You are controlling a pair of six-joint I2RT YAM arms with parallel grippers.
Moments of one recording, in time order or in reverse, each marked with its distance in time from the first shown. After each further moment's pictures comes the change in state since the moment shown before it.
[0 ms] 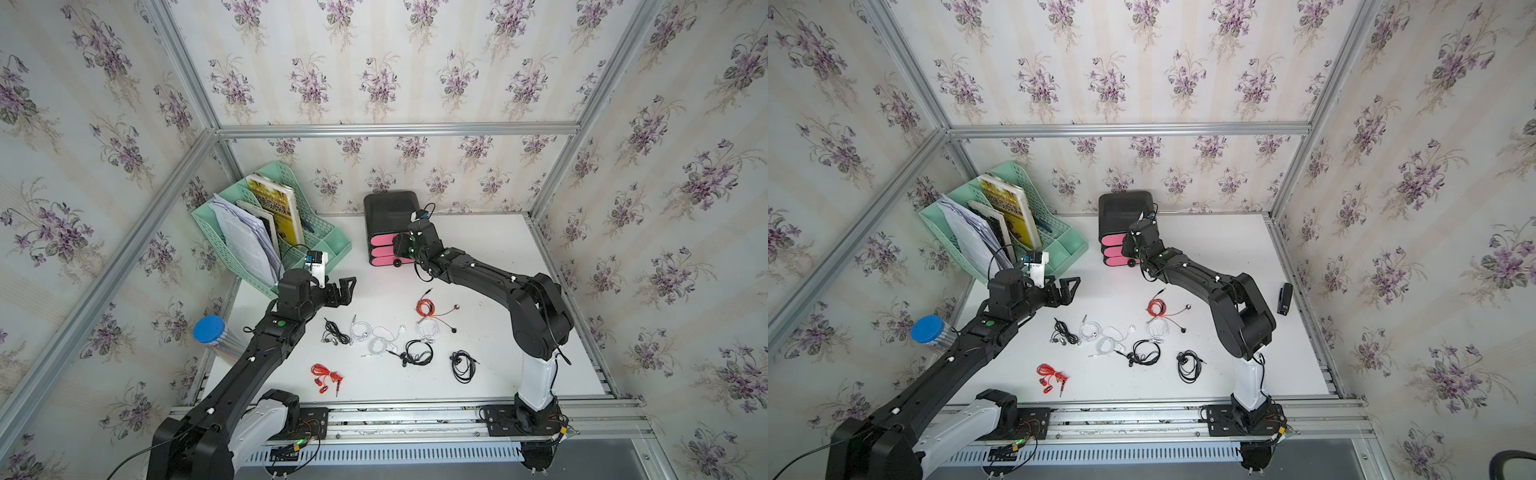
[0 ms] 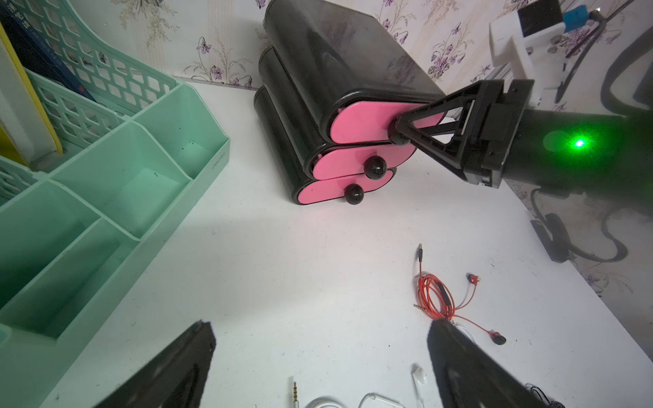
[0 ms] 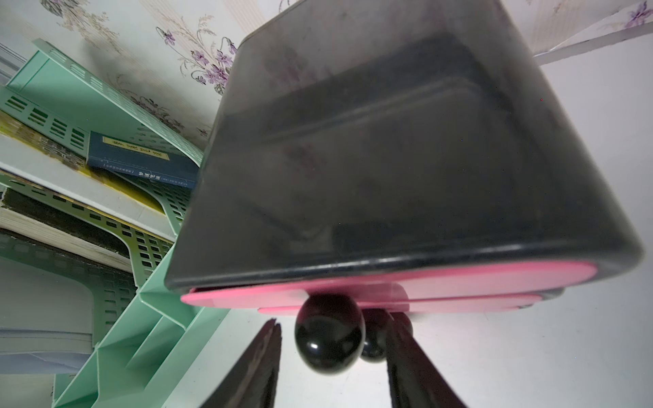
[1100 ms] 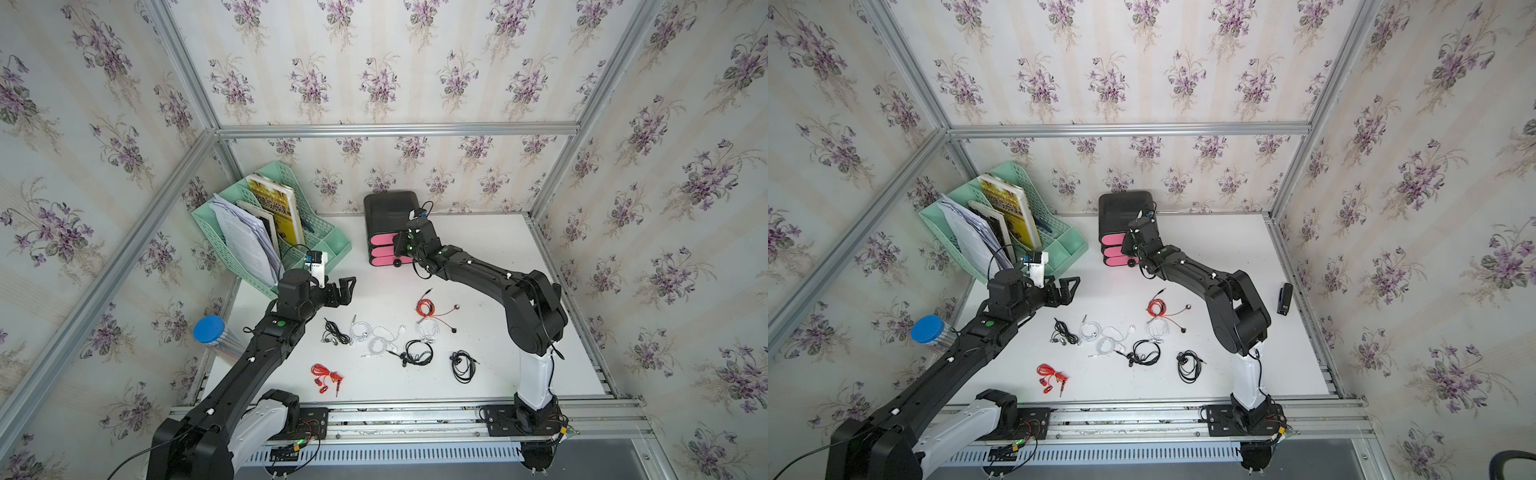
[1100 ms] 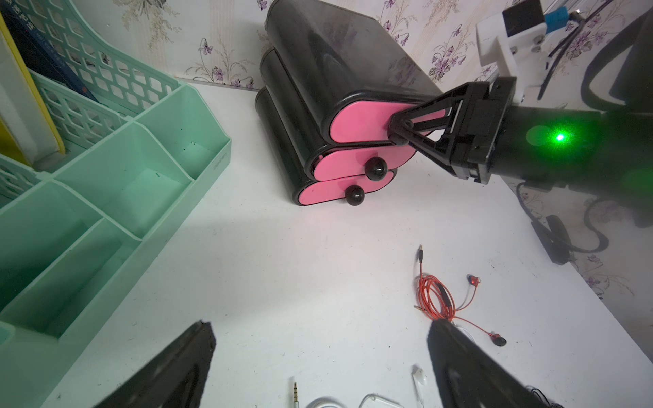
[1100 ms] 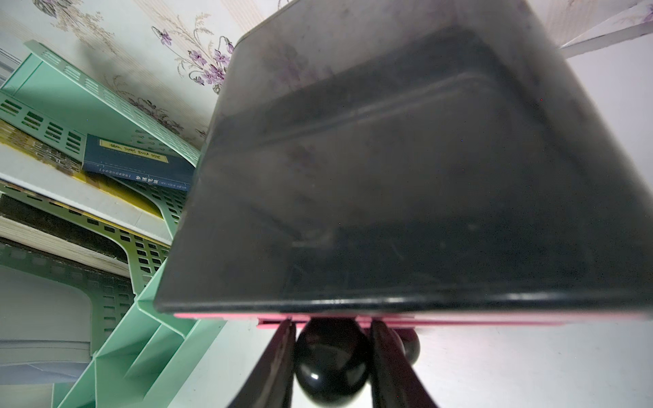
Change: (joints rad) left arm 0.000 -0.003 0.000 0.000 -0.004 -0.006; right arm -0.009 0.040 0.045 -0.010 -0.018 0.004
